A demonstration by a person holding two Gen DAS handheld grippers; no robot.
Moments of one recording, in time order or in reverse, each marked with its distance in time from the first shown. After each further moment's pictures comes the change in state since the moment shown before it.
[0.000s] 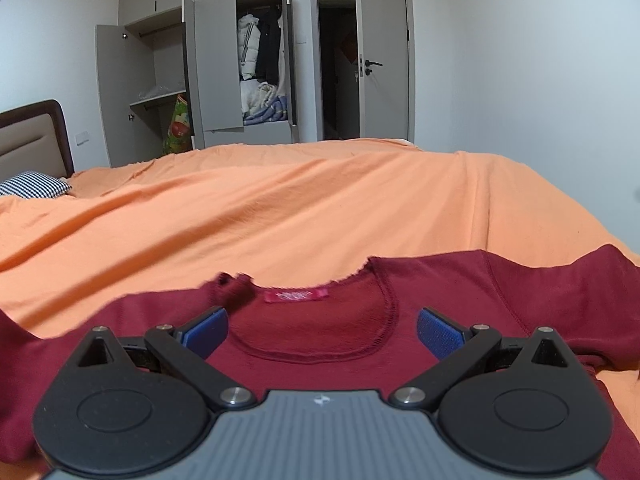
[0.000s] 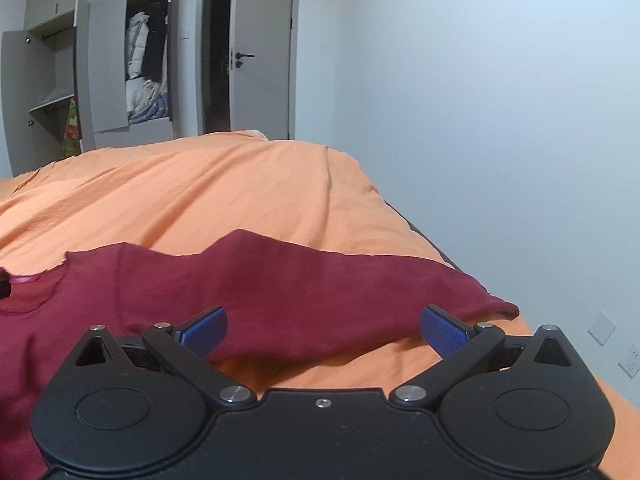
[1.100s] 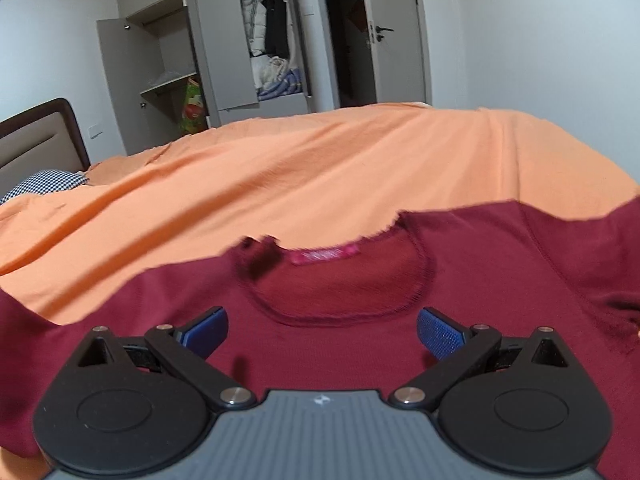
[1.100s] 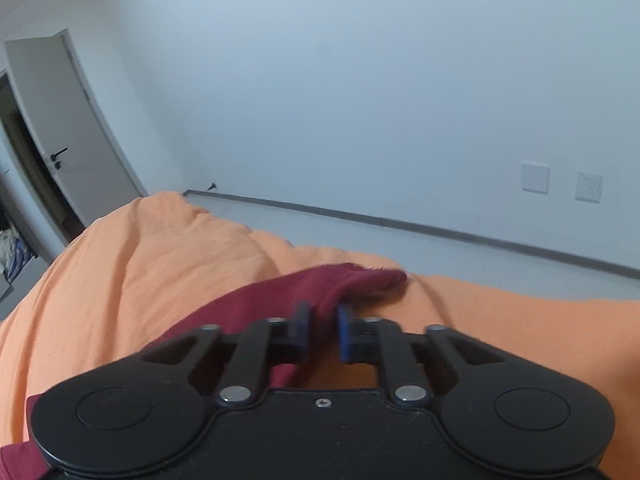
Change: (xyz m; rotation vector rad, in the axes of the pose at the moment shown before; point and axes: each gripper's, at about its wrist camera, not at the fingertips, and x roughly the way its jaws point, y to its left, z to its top) left arm 0.002 0.011 -0.006 0.049 0.092 0.089; right arm 0.111 -0.132 -0.003 0.599 0.012 -0.271
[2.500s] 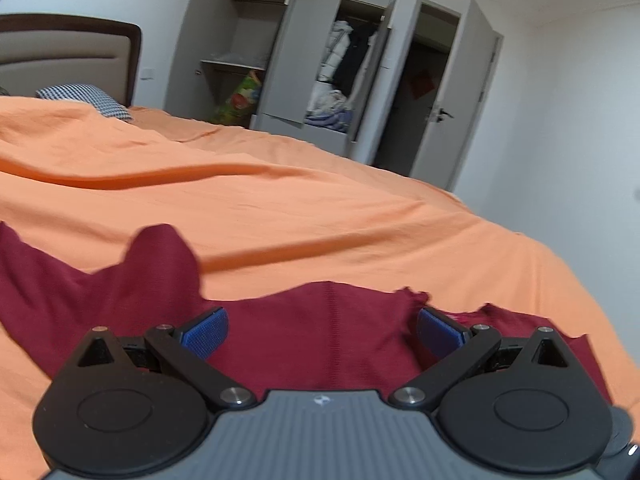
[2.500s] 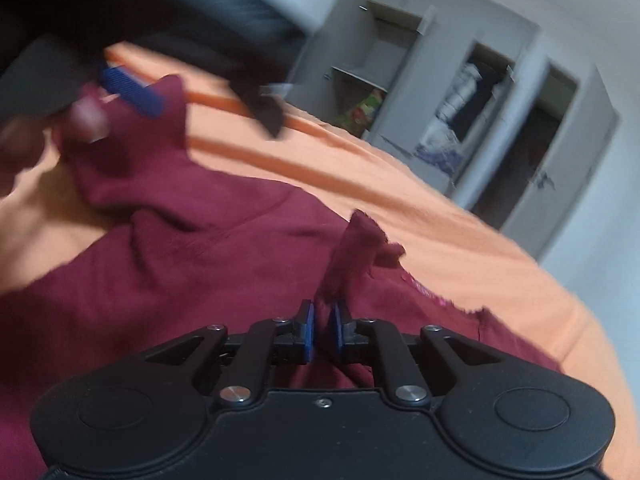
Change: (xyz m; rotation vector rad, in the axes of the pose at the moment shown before) left arm -0.052 0.205 -0.031 -0.389 -0.118 -0.130; right arm -0.293 0.272 -0.327 -1.358 -0.192 0.915
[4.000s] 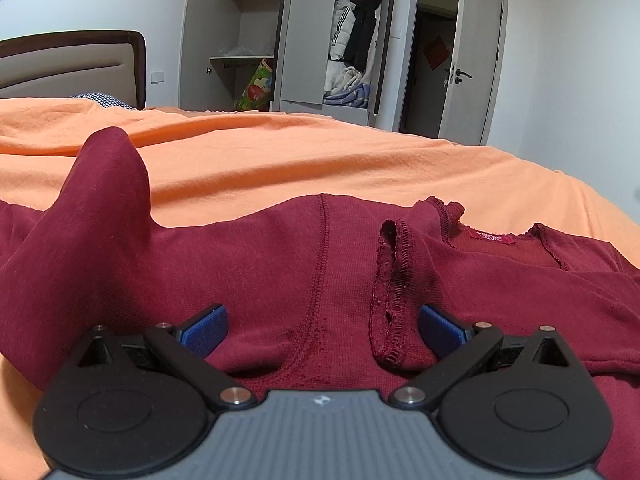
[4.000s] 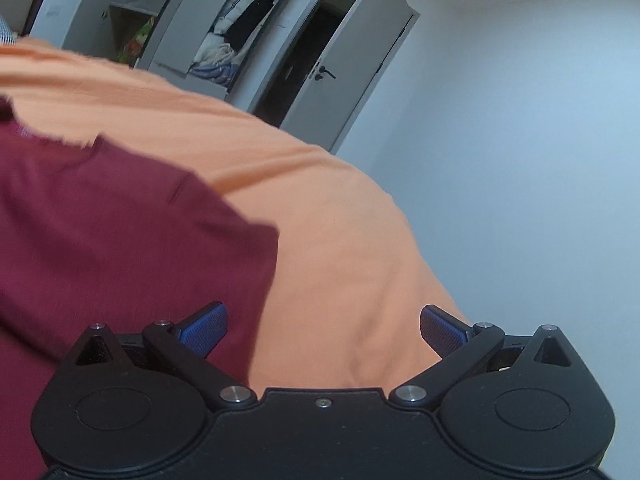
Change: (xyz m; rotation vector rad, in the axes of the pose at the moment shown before) left arm 0.067 -0.030 -0.076 0.103 0.035 0.151; right arm -0.036 -0.205 -0.155 0.200 0.169 -0.518
